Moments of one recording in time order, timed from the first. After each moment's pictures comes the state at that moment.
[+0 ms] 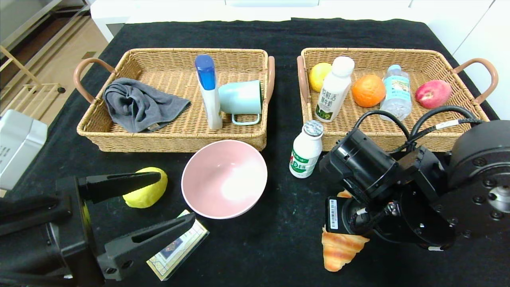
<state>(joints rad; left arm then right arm) -0.49 1.07 -0.62 -0.30 -0.29 0.06 0.83 1.81 -1.40 0.65 -0.41 0.83</state>
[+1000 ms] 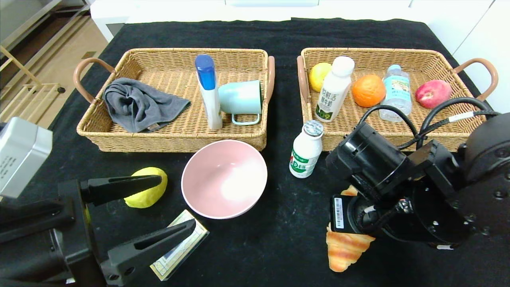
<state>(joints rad) -0.50 1.07 -0.60 -0.30 -0.29 0.10 0.84 1.77 -1.43 0.72 -0.42 0.82</state>
